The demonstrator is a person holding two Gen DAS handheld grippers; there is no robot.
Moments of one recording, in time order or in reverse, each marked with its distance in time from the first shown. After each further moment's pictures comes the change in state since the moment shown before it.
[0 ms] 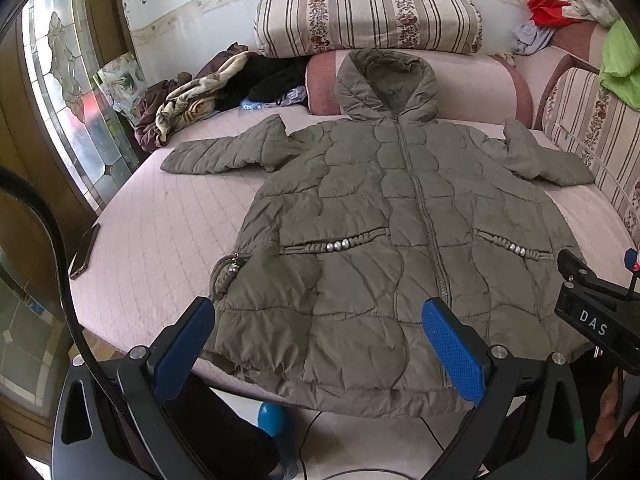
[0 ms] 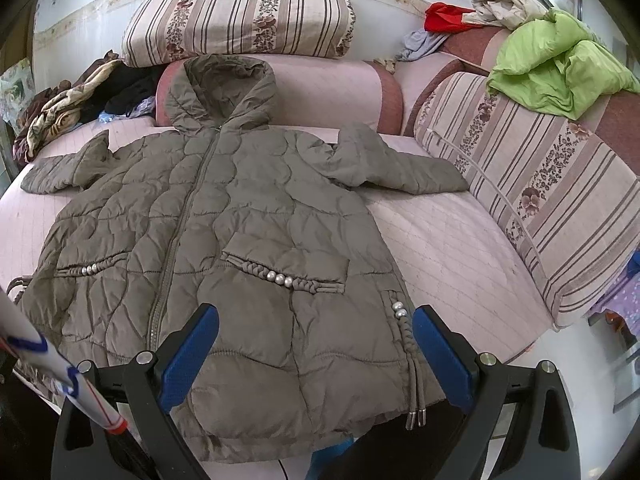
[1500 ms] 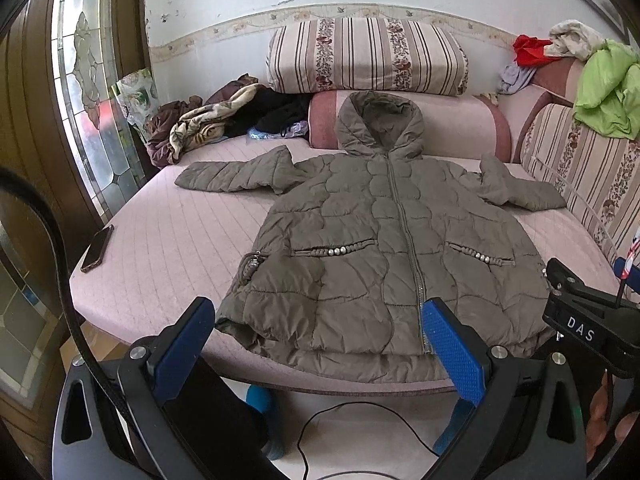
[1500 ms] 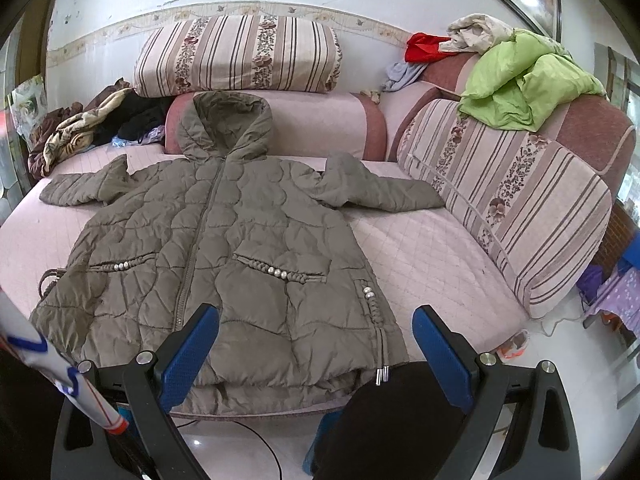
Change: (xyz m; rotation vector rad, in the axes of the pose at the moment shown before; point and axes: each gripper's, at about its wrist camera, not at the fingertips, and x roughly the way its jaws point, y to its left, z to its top) left arm -0.081 0.020 -0.039 -0.053 -0.131 -0.059; right arm -0.083 -0.010 -0.031 0.016 -0.112 -0.006
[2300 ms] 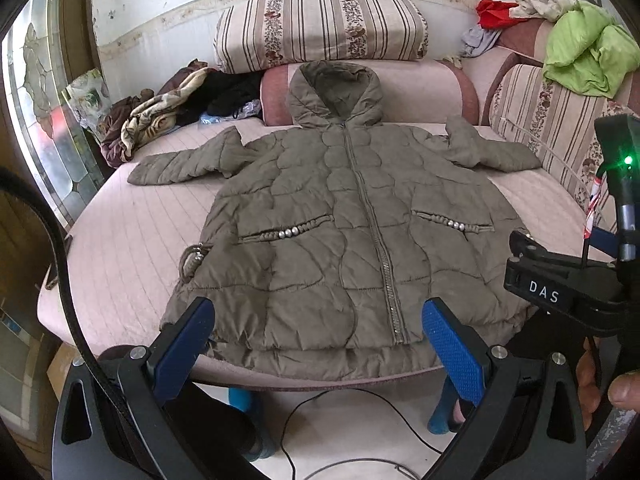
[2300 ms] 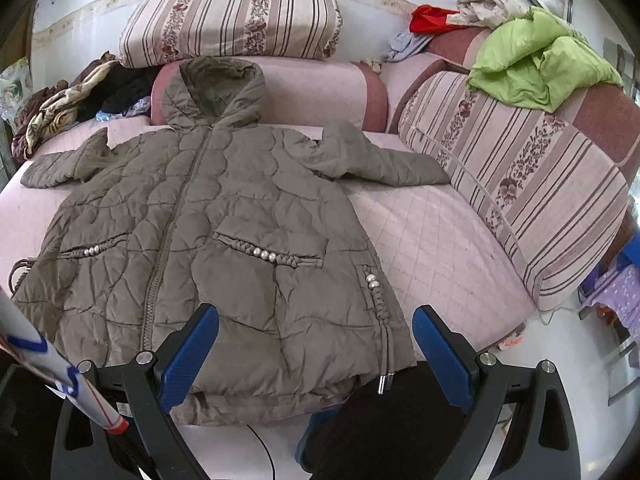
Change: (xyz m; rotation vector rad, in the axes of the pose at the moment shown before) left arm 0.042 -0.035 -0.003 0.113 0.088 -0.098; right arm 0.057 -0.002 0.001 -0.008 0.113 -0.024
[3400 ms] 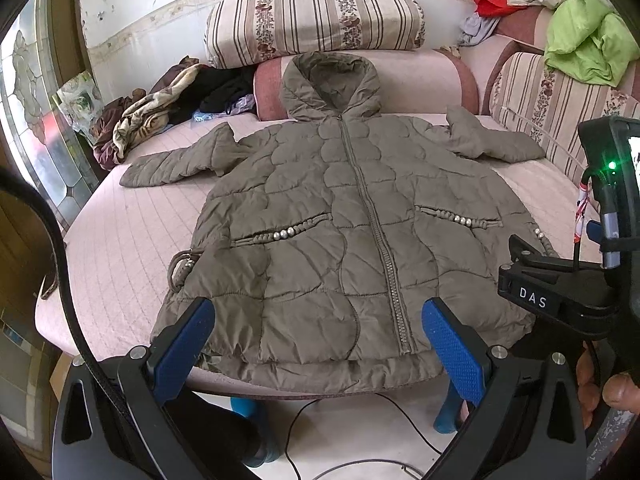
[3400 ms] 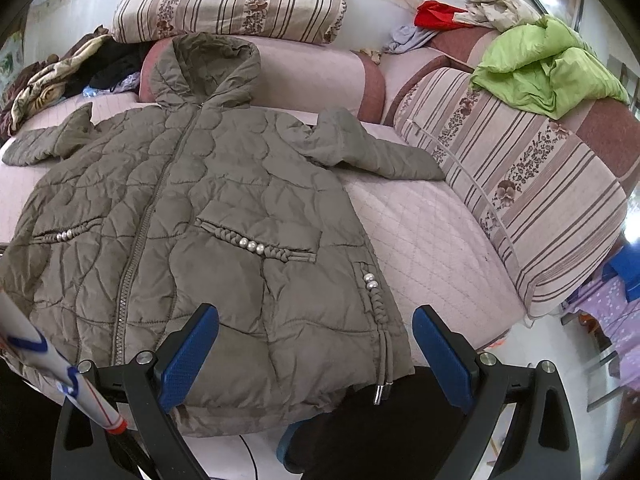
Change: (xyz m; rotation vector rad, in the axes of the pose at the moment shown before) left arm 0.024 -0.001 0.009 0.023 0.025 -0.011; right arm 0.023 0.013 0.004 -0.057 0.036 -0.077
